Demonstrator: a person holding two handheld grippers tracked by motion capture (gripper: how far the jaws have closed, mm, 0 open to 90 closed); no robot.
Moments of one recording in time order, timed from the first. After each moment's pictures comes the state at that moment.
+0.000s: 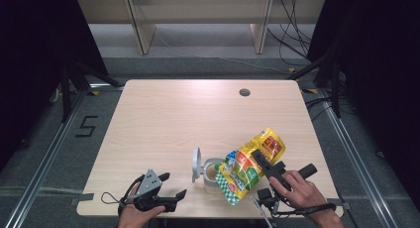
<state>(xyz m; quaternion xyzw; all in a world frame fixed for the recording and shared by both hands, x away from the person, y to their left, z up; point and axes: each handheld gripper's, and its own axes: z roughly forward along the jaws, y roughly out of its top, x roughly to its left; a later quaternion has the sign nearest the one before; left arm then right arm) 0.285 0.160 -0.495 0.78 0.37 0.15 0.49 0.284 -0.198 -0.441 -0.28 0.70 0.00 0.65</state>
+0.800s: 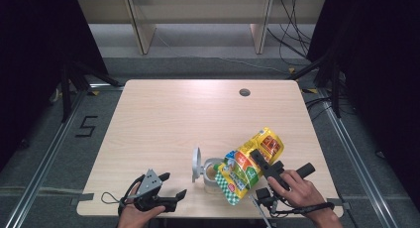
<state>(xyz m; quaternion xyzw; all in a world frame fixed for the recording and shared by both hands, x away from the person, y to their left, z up) 0.285 0.159 -0.495 0.78 0.37 0.15 0.48 0.288 -0.196 -0.445 -0.29 0.69 0.00 0.66</state>
